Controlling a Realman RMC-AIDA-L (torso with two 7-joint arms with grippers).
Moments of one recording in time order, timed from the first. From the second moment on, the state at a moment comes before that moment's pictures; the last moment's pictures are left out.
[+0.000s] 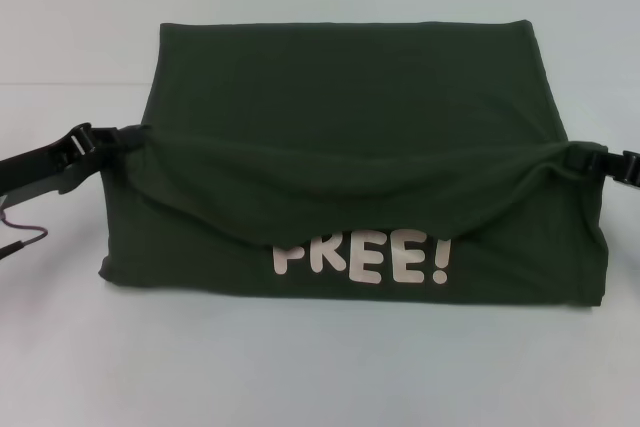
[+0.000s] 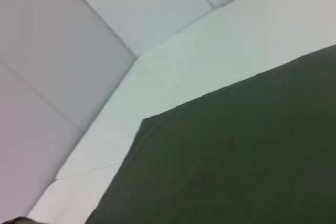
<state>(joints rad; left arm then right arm) -0.58 -2.04 0.35 0.57 2.06 1.28 -2.17 0.54 2.02 -0.37 -0.63 -2.11 -1.37 1.93</state>
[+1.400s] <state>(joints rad) -0.67 -2.16 0.36 0.54 1.91 0.93 -1.86 0.57 2.07 -0.40 -0.59 -2.03 -1.15 1.74</state>
